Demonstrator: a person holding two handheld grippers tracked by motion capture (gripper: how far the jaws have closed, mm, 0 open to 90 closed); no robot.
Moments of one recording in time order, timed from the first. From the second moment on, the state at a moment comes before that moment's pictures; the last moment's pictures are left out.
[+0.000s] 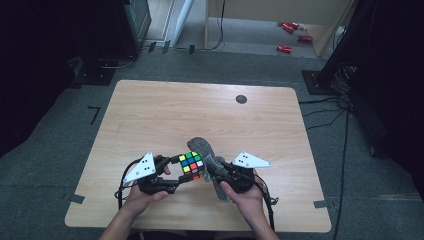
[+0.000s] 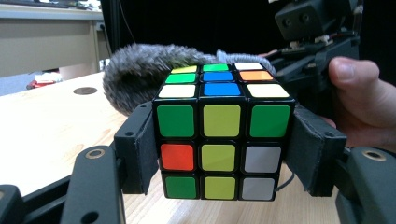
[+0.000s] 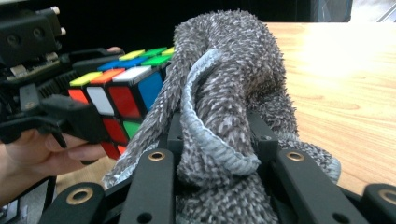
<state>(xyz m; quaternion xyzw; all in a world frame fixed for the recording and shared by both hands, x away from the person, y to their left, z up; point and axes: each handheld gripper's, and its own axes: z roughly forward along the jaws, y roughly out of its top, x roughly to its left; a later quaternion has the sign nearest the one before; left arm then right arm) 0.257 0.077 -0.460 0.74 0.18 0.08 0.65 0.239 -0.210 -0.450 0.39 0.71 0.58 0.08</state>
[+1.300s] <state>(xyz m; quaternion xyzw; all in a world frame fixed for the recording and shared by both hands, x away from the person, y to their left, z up) 0.256 0.079 -0.456 0.73 0.20 0.09 0.64 0.231 -0.209 -0.436 0.37 0.71 0.59 0.11</state>
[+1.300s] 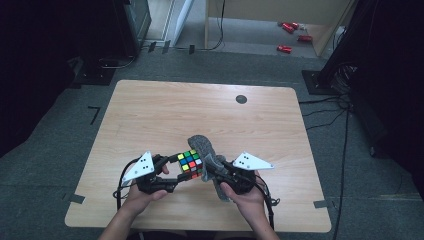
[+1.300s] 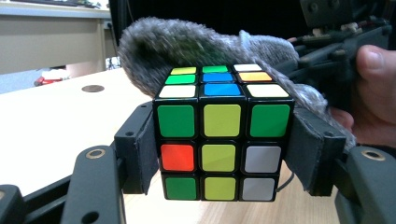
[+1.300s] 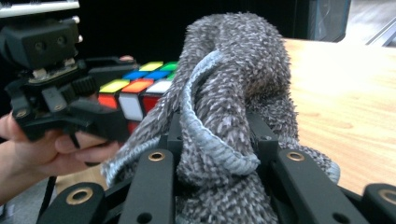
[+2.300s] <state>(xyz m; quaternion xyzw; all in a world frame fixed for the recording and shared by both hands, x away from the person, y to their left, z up) 0.256 0.086 -0.451 0.68 0.24 0.10 0.68 0.218 -0.167 -0.460 0.33 0.75 0.57 0.09</state>
